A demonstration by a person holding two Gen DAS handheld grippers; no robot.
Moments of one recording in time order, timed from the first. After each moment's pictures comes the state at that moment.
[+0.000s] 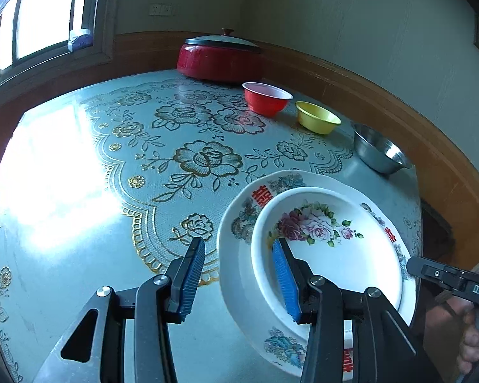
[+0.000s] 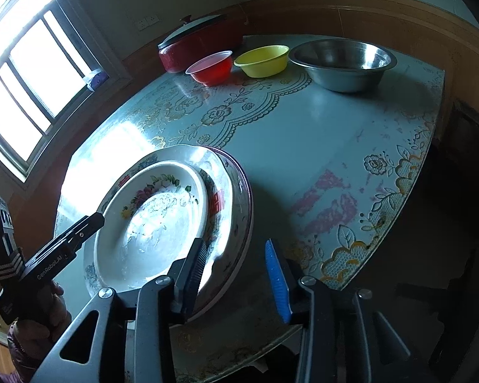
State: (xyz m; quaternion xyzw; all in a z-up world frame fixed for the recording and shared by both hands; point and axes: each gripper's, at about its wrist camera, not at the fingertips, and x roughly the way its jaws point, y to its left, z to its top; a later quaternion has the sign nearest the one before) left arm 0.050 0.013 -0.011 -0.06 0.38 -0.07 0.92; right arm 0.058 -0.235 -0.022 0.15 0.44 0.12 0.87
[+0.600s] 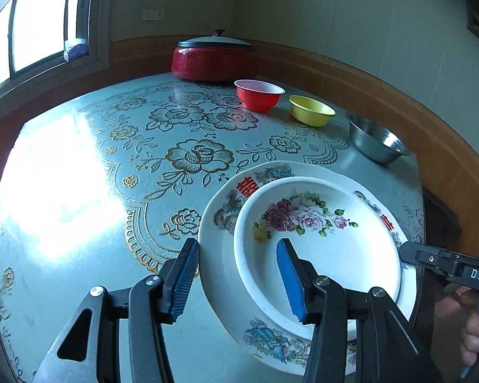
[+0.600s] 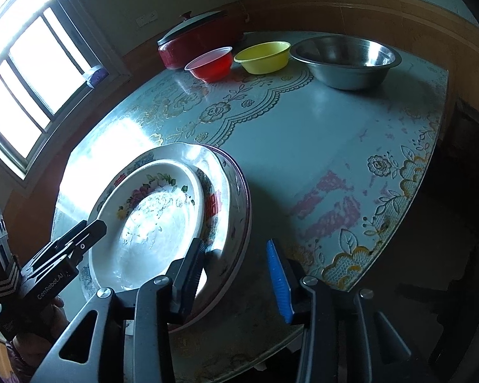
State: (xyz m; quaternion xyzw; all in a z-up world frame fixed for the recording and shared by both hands) left arm 0.042 -0.003 -0.011 -0.04 0.37 -0.06 0.92; right arm 0.066 -0.233 -0.026 0.14 0.45 0.12 0.87
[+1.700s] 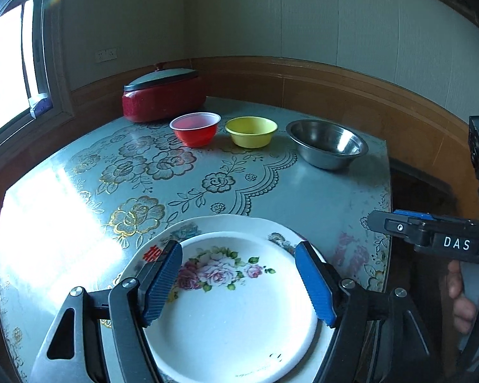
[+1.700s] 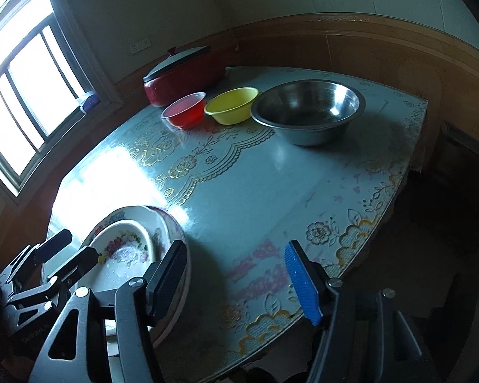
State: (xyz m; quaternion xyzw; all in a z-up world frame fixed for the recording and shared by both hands) left arm 0.061 -0.106 0.034 0.05 0.34 -0.11 0.93; right arm 0.089 -0.304 0.002 0.14 0.40 0.10 0.90
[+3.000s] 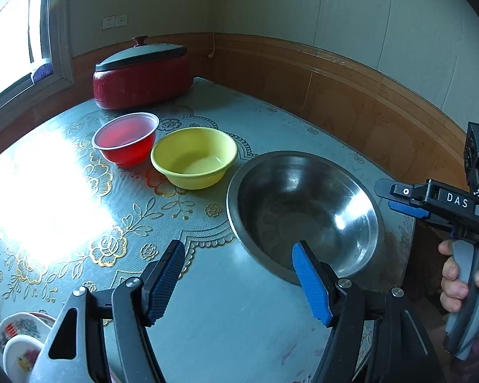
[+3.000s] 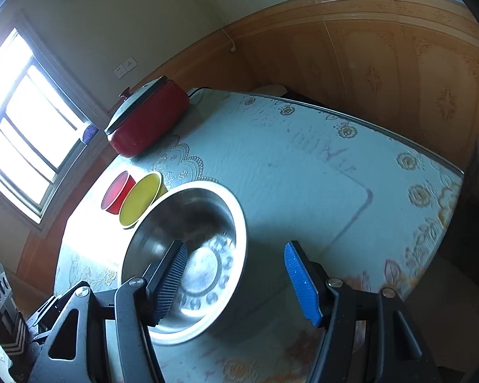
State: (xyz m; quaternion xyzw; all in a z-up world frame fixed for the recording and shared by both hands) left arm 0.242 -0.272 0.022 -0.03 0.40 -0.04 0.92; right arm 0.317 -0.505 -0.003 0.20 0.41 0.18 0.87
